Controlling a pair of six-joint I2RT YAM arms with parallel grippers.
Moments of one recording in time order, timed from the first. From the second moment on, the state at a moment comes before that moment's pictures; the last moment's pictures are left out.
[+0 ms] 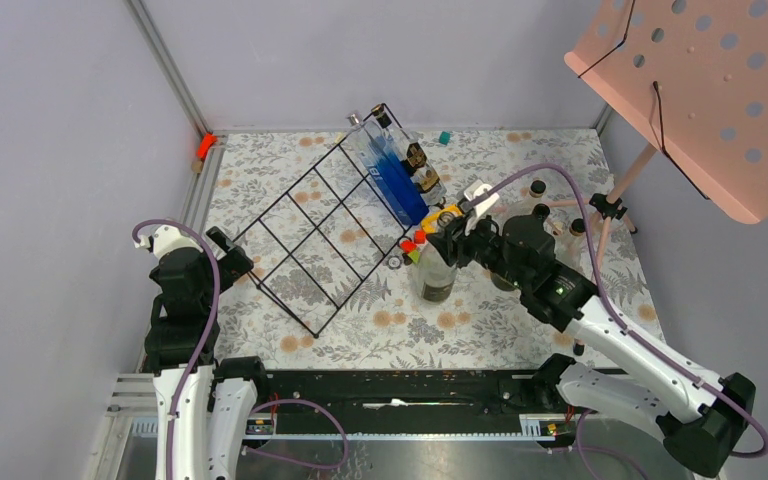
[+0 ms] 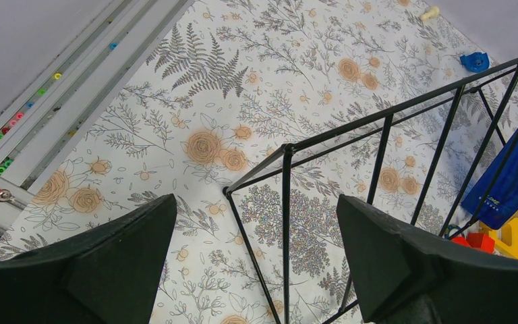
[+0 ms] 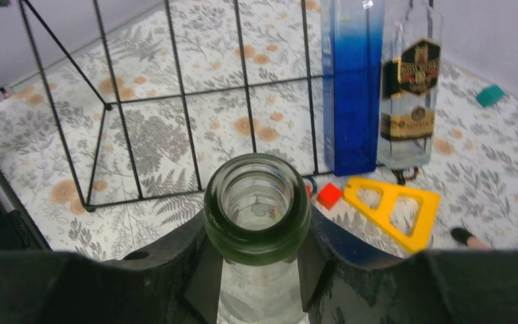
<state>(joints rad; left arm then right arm) 0.10 0.50 0.79 -0.77 -0.21 -0.47 0.75 0.92 0.84 -0.08 -0.04 0.02</state>
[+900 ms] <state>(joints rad) 0.10 0.51 0.79 -0.77 -0.19 -0.47 0.75 0.49 0.69 -0.50 0.52 0.08</state>
